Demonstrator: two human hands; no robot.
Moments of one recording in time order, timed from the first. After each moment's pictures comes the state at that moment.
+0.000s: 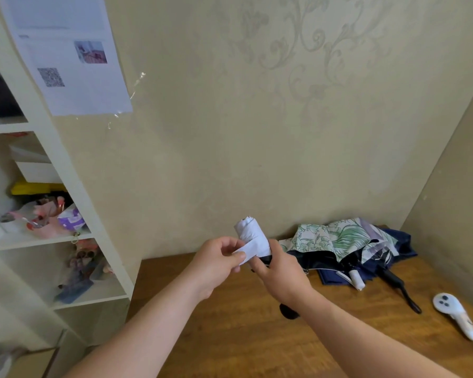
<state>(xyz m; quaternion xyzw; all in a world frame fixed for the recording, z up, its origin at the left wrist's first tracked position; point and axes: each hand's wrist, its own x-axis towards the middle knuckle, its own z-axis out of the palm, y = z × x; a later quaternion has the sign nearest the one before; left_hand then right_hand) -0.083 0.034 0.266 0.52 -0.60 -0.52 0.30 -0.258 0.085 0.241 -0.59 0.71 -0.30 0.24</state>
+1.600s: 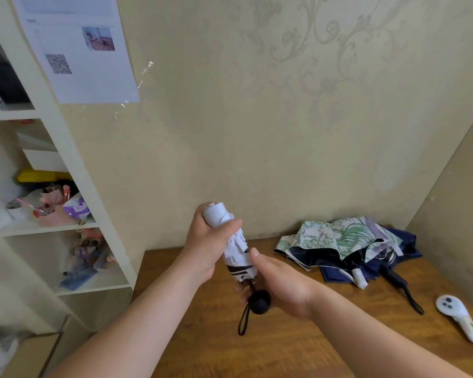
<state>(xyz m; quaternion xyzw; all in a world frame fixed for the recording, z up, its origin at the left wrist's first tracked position) -0.082 0.028 0.291 0.47 -0.44 -0.57 0.51 -0.244 0.107 0.268 -0.46 0.48 -0.32 0.68</state>
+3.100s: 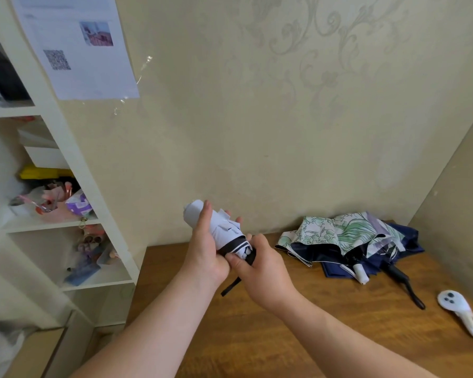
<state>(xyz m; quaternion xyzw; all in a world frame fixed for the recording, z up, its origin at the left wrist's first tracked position) -0.090 0.044 0.293 0.39 -0.16 -0.73 0.53 -0.209 0.102 0.250 -0.60 0.63 -0.41 0.27</state>
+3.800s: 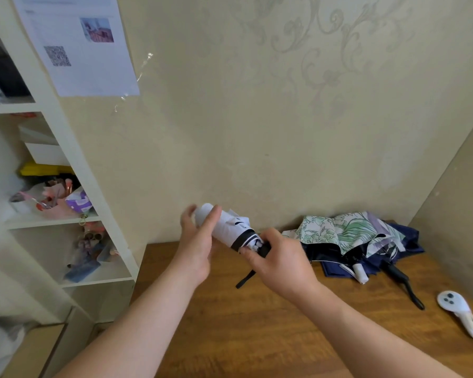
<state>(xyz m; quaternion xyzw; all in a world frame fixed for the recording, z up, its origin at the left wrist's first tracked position) -0.068 0.037 0.284 0.47 -0.37 -0.62 0.50 -0.243 0.099 0.267 -0.65 0.66 -0.35 0.13</state>
